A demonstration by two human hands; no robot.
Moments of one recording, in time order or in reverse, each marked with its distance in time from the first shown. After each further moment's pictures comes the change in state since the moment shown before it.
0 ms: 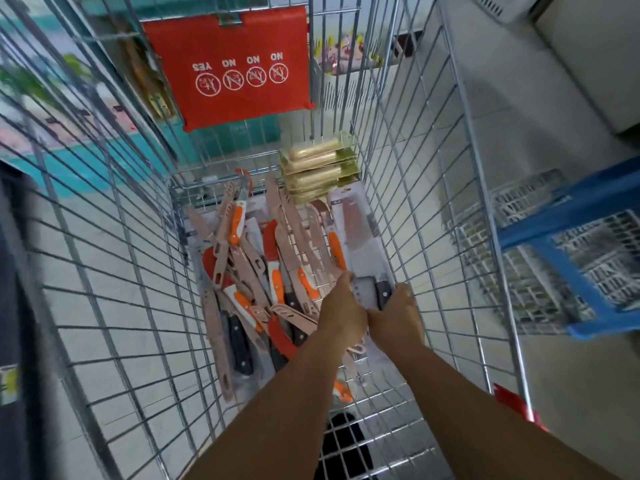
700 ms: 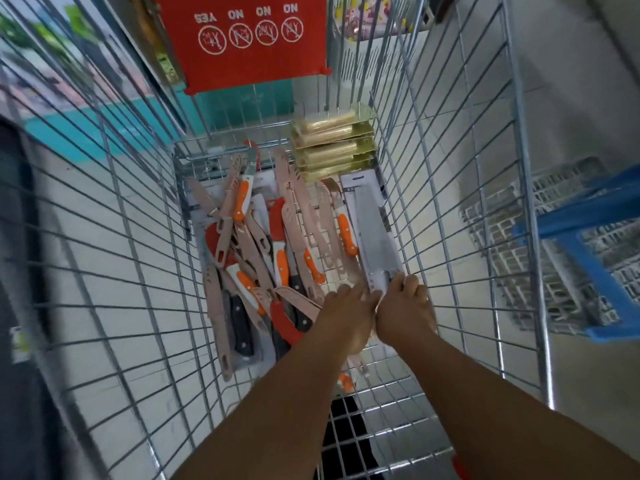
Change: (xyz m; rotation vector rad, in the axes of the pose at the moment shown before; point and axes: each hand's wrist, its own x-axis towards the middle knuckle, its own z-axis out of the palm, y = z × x) left_hand 0.007 -0.025 0.006 0.900 -0.262 0.301; right_hand 0.023 0.011 0.016 -0.674 -0.097 -0.176
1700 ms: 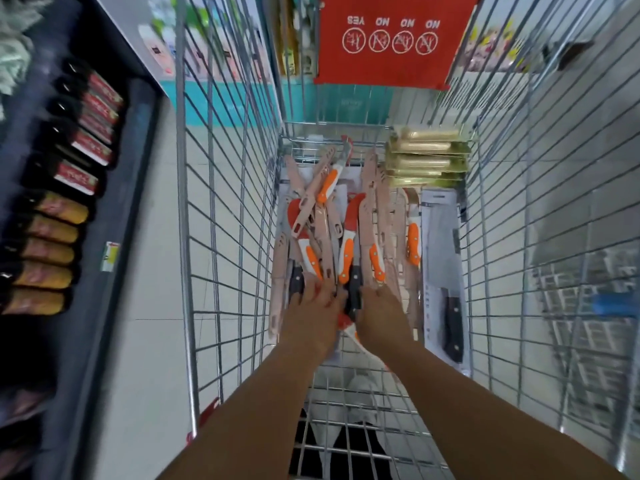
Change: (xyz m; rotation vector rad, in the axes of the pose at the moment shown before) left_hand -0.093 -0.066 0.028 -0.031 0.236 -0.423; right_hand -0.026 -0.067 0.033 0.165 -0.029 -0.543
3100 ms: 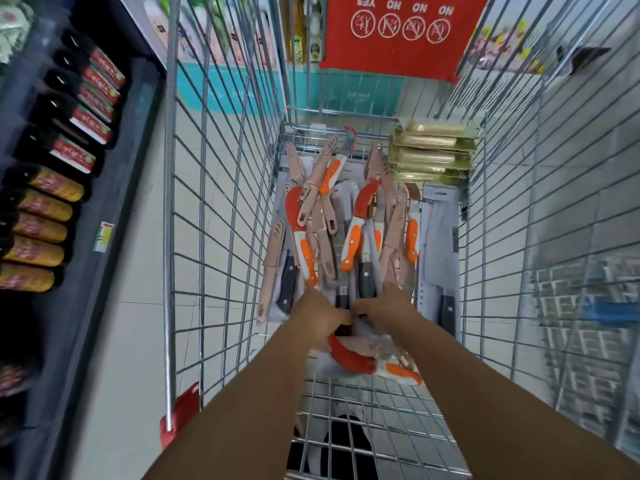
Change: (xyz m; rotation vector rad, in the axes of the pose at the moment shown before) left_hand 0.021 0.019 0.009 -1.000 -0.219 -0.525; right_hand 0.013 0.015 -0.021 0.653 -0.182 0.370
